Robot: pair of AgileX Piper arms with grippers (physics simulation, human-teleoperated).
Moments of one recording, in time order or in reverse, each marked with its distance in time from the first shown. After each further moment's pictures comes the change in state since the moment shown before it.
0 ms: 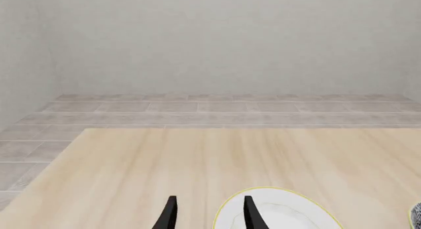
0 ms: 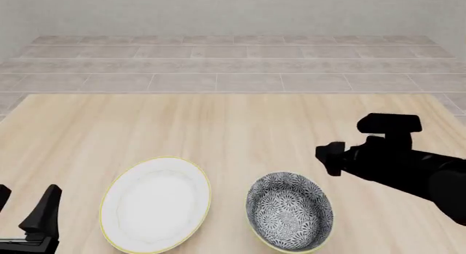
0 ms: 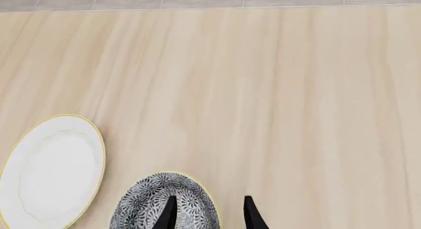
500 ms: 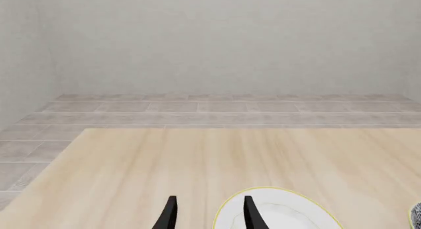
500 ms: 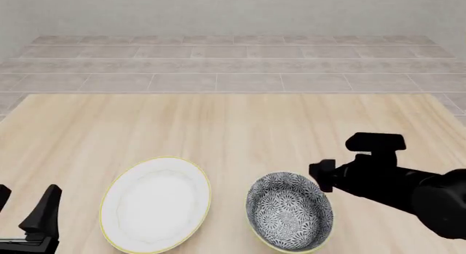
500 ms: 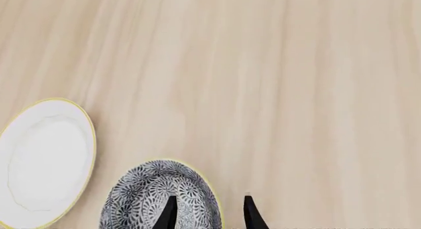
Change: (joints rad) left arm 0.000 0.000 0.000 0.000 0.000; right arm 0.027 0.064 0.091 -0.085 0.041
